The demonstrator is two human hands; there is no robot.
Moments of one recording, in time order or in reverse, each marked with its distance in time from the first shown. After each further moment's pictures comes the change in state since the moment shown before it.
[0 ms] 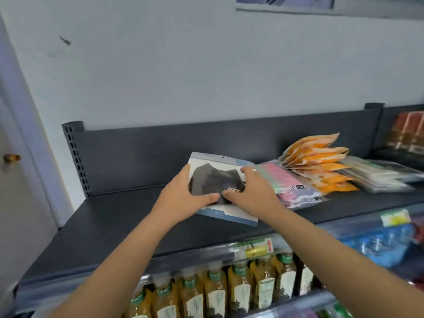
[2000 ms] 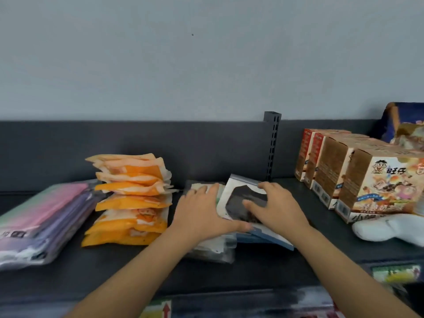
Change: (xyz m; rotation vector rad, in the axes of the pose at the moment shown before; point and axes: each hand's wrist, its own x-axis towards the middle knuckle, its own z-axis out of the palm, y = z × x) left_hand 0.233 0.378 0.515 0.558 -0.043 0.018; right_hand 0.195 0.565 -0.325 -0.195 -0.026 -0.089
